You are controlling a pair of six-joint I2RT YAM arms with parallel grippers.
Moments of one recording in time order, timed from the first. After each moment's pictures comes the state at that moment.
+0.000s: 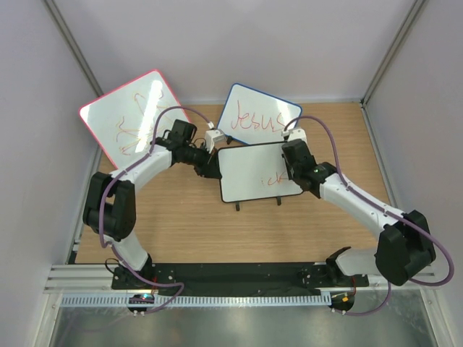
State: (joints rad) left arm -0.37 1.72 1.24 -0.51 0.79 0.32; right arm 0.52 1.31 0.91 -0.40 0.47 0.15
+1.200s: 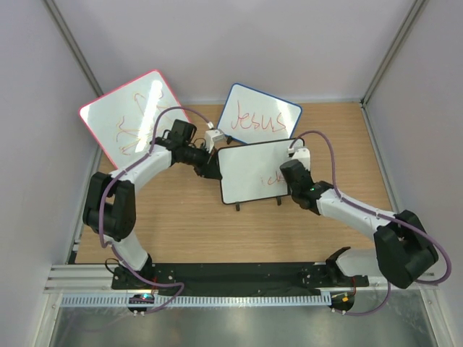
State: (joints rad) left arm -0.37 1.72 1.24 -0.52 0.82 0.29; right arm 0.52 1.28 0.66 -0.20 0.51 0.34
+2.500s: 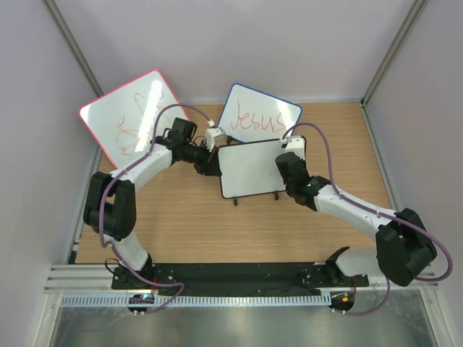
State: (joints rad) left arm -0.37 1.72 1.26 -0.50 0.77 0.34; right arm 0.60 1.30 0.76 -0.15 0.65 0.21
